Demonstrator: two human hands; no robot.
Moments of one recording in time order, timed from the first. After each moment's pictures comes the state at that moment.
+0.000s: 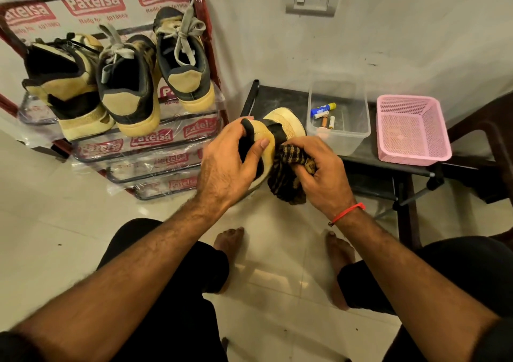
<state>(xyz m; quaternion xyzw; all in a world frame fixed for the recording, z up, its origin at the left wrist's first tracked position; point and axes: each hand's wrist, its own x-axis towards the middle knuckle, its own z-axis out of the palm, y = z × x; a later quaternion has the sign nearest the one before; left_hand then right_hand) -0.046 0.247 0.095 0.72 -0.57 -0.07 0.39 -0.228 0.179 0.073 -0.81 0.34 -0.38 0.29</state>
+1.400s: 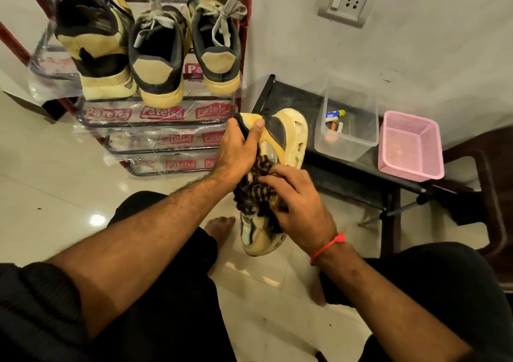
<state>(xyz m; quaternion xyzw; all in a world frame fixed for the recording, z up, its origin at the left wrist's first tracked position) -0.025 0.240 0.073 0.75 -0.34 -0.28 0.49 -0.205 0.253 0.068 -0.92 0.28 -0.24 0.14</state>
